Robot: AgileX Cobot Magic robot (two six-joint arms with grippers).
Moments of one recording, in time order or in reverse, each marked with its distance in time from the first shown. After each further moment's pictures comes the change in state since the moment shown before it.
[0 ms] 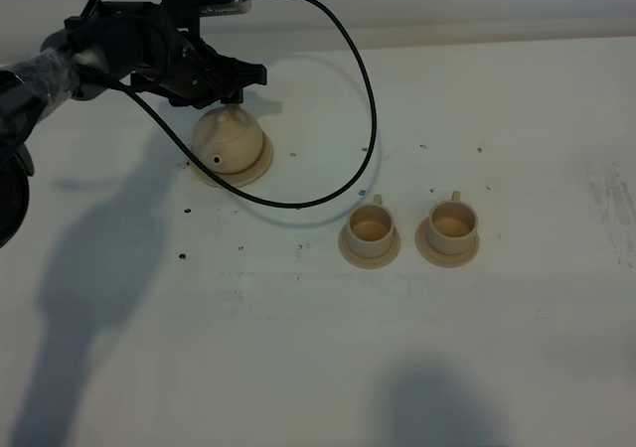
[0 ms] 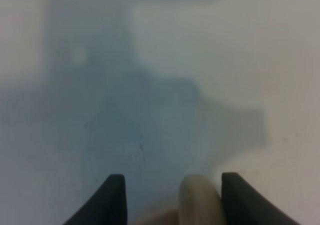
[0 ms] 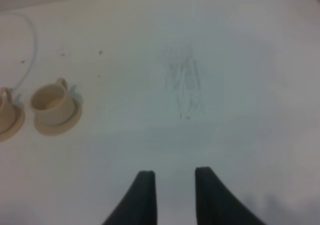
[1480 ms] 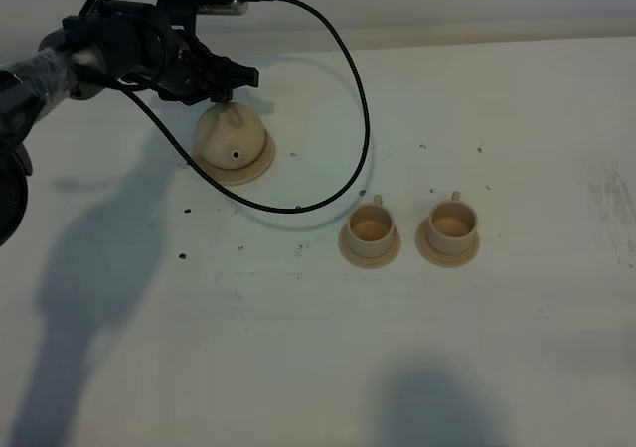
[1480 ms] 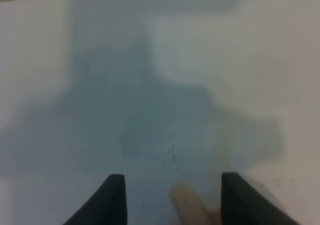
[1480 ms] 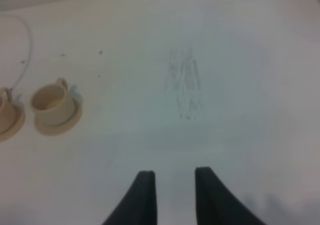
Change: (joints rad) left arm 0.005 0.000 0.000 0.098 -0.015 0.000; right arm 0.000 0.000 0.000 0.000 0.000 0.000
